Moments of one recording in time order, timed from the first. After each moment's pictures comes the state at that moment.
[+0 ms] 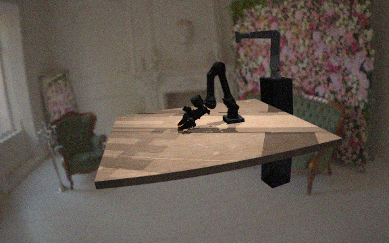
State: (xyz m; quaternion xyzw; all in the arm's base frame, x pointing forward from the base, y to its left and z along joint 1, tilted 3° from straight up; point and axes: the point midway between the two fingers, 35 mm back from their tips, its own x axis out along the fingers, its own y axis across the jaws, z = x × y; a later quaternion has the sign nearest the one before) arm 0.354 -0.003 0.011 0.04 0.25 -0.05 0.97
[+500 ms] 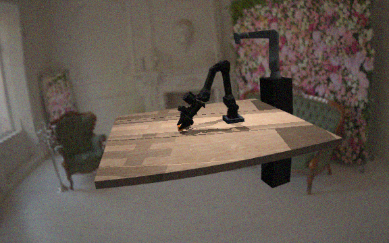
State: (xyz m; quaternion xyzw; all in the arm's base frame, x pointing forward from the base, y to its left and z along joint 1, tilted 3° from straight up) arm 0.362 -0.006 0.015 0.04 0.37 -0.06 0.92
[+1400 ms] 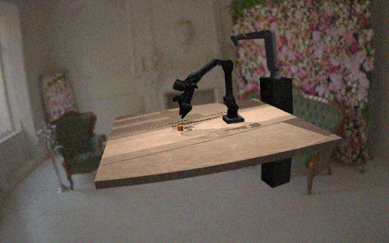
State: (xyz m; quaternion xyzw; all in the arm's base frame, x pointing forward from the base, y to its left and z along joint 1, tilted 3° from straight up) arm 0.350 -0.007 0.091 0.06 0.55 -0.04 0.83
